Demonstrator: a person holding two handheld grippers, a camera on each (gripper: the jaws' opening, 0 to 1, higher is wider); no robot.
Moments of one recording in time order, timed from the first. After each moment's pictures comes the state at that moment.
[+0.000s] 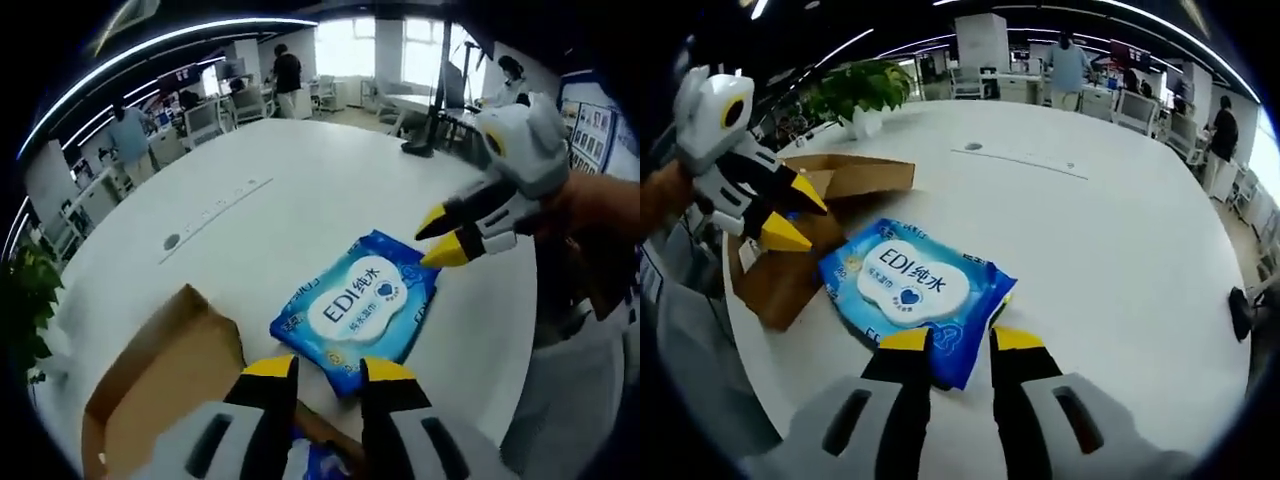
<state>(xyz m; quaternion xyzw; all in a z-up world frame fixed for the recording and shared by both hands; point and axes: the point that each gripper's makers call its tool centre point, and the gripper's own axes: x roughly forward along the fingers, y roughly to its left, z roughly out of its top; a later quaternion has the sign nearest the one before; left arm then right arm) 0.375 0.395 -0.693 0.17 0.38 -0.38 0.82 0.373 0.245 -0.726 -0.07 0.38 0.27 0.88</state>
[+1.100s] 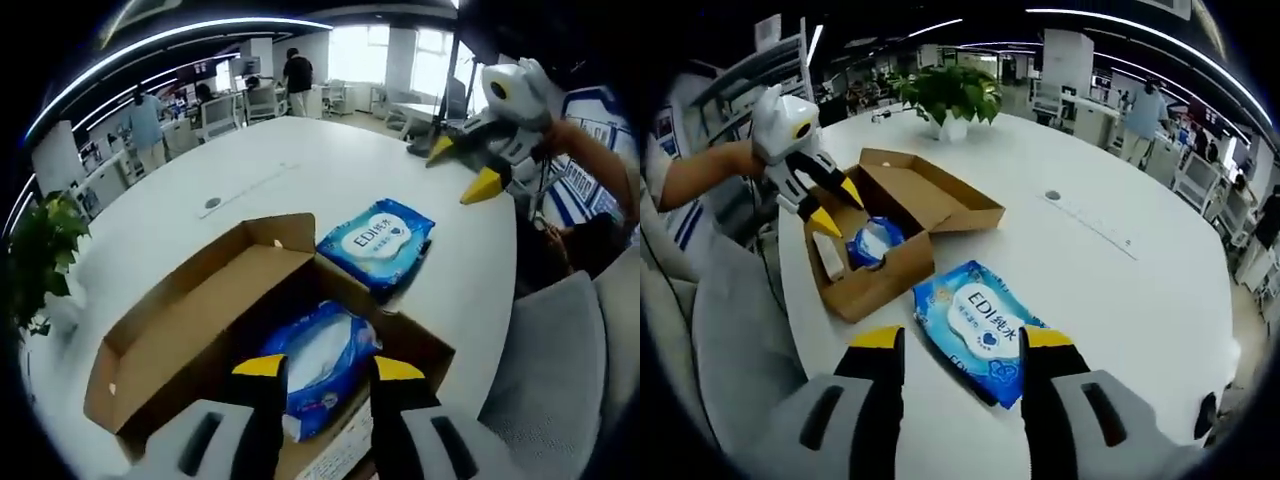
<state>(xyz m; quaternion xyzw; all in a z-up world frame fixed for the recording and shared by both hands) 0.329 0.504 -0.686 0.16 0.39 -0.38 0.82 0.347 0.314 -0.643 -0.16 0.34 0.41 0.83</state>
